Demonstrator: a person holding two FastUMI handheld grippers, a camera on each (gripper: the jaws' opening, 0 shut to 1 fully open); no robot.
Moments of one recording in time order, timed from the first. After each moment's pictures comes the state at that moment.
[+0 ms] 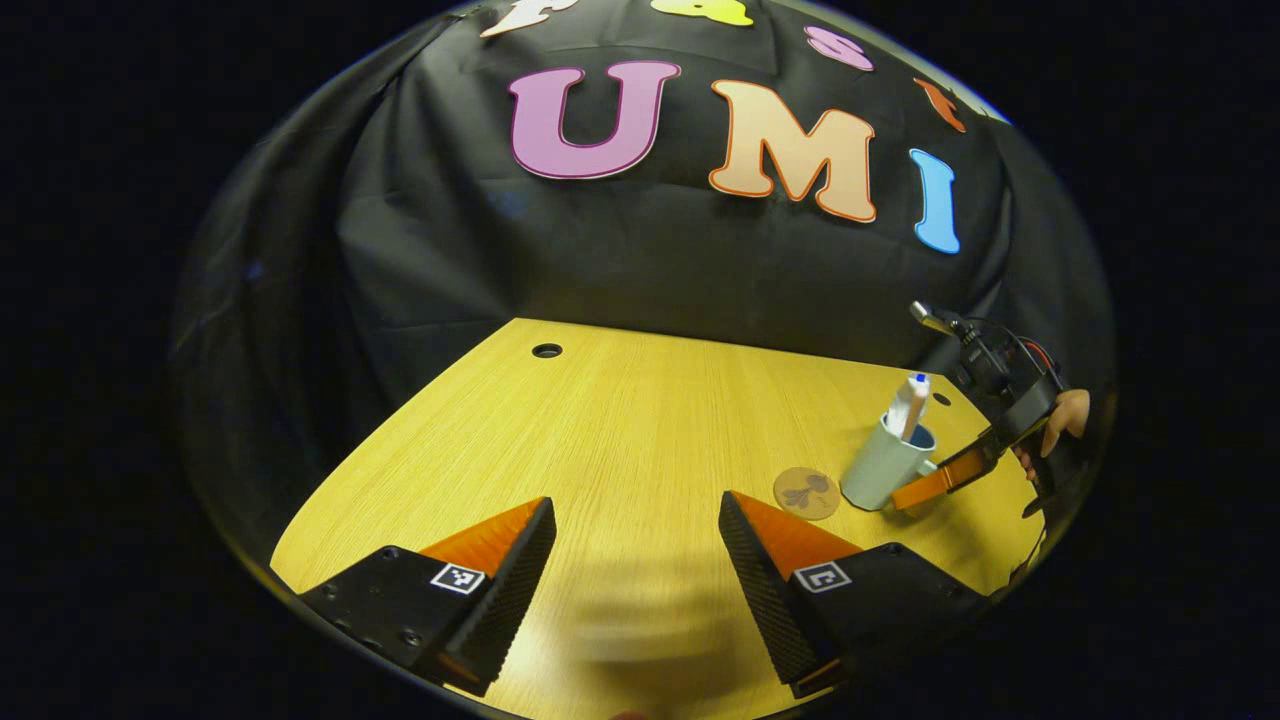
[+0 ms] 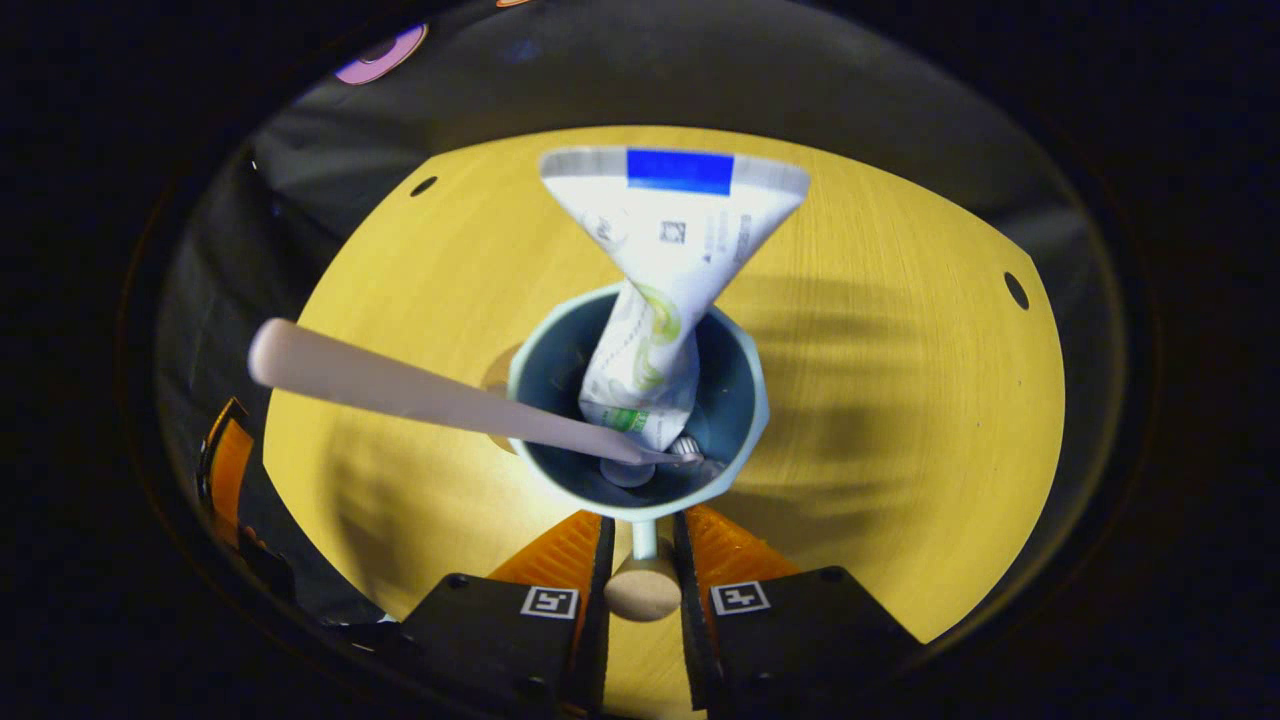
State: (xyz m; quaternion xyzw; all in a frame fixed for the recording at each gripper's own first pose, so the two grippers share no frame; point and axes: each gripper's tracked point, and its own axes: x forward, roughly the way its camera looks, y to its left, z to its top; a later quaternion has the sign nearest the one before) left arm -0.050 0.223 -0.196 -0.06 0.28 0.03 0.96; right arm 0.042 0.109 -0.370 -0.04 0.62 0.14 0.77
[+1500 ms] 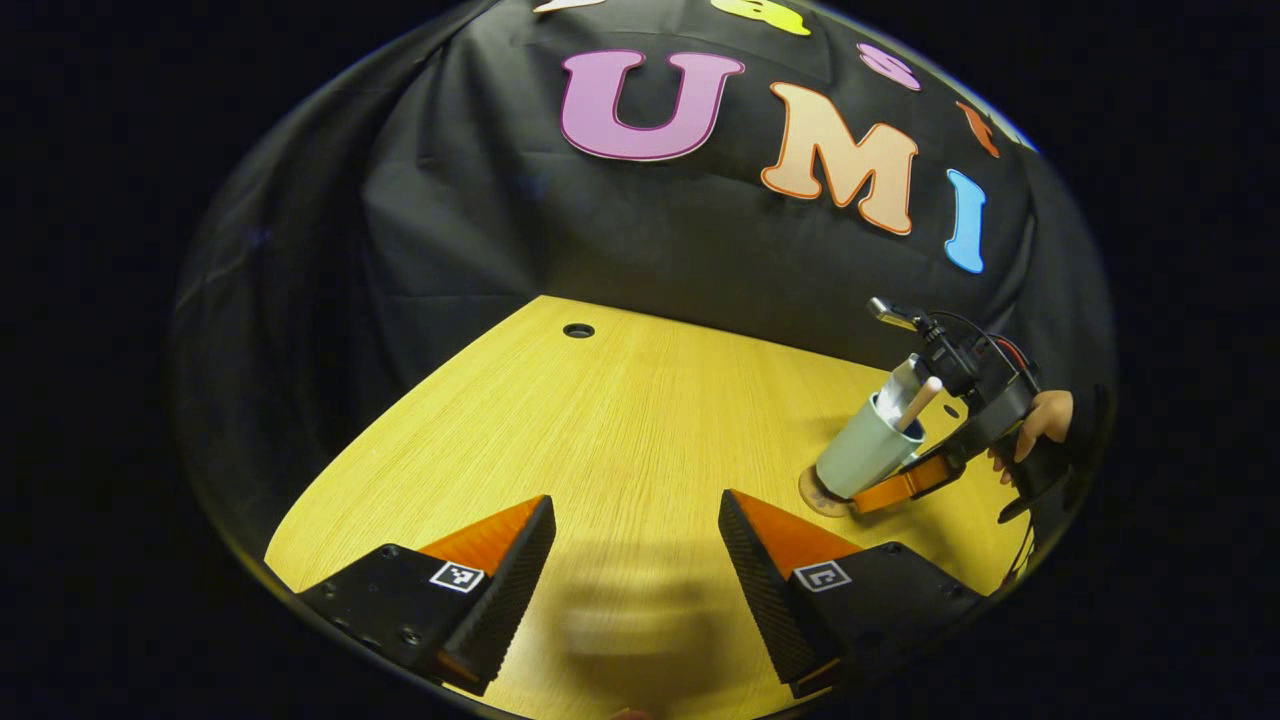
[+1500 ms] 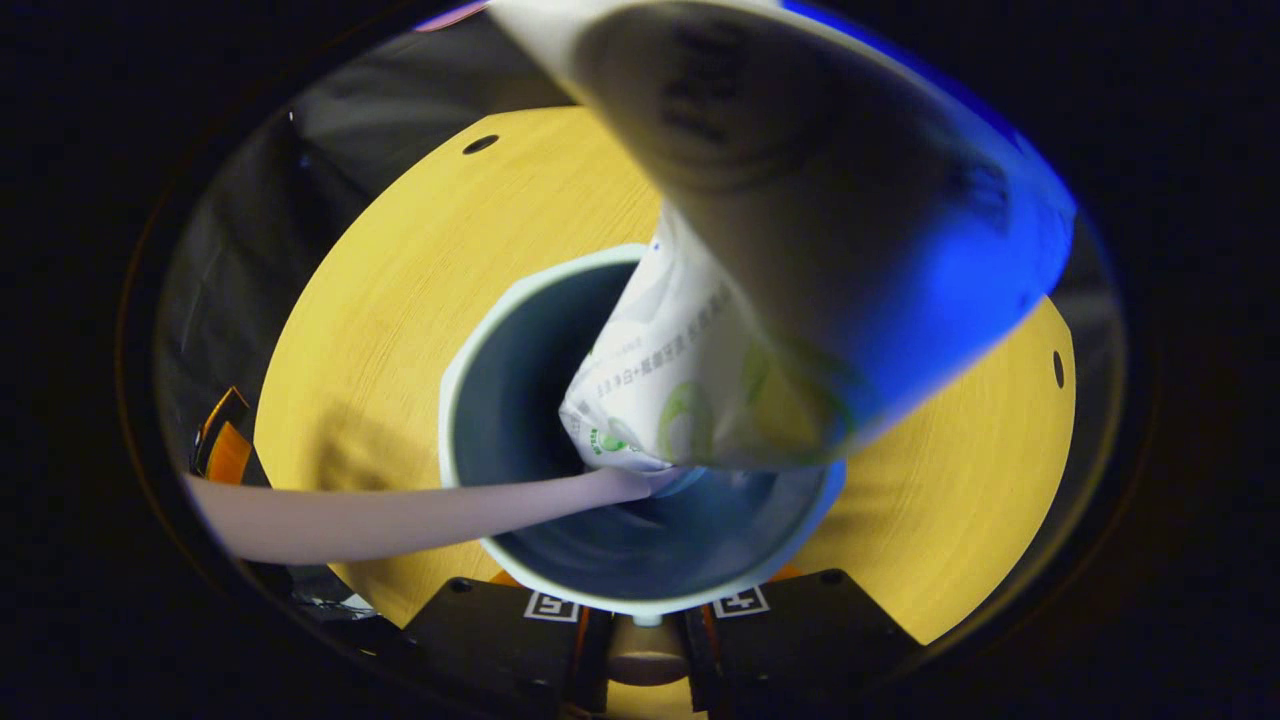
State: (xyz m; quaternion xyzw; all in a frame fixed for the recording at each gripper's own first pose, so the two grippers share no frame) left arm -0.059 0.272 -0.207 -0.10 0.29 0.05 0.95; right arm 0.074 0.138 -0.401 -0.11 0.63 0.18 0.74
